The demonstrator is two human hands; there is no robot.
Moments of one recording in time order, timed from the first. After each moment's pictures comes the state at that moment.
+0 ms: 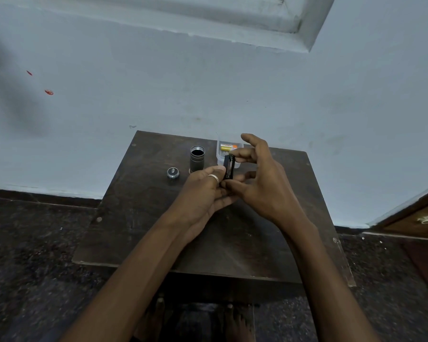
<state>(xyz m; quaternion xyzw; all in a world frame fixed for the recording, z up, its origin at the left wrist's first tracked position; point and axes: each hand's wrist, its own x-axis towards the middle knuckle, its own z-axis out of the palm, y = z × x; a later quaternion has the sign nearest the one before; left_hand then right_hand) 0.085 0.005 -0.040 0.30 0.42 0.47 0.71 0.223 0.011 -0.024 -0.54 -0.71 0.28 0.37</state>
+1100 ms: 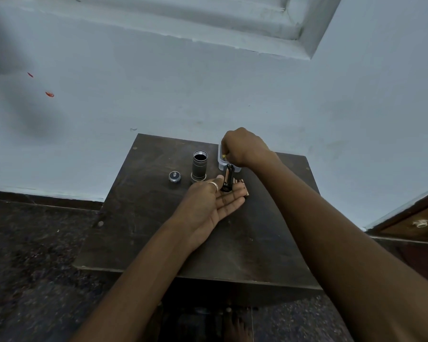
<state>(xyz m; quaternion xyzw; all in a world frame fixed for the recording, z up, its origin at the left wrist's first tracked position) 0.084 0.001 -0.034 0.17 0.41 0.46 0.77 0.196 0.142 -0.028 -0.60 -0.80 0.01 -0.03</state>
